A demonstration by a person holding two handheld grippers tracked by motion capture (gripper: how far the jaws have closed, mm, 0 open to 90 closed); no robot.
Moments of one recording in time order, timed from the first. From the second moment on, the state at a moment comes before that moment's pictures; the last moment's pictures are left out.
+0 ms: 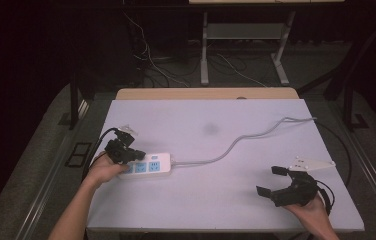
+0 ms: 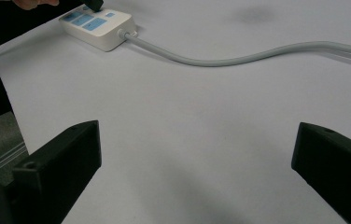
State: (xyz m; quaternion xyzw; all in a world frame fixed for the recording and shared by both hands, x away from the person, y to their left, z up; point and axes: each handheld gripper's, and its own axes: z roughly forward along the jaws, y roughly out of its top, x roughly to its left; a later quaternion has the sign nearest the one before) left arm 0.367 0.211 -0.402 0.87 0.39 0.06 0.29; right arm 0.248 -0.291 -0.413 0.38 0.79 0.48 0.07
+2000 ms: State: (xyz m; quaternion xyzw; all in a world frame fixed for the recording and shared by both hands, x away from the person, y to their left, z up) left arm 0.363 0.206 -0.383 0.86 0.41 0.07 0.29; right arm 0.246 -0.294 -0.409 0.38 0.78 0.48 0.08
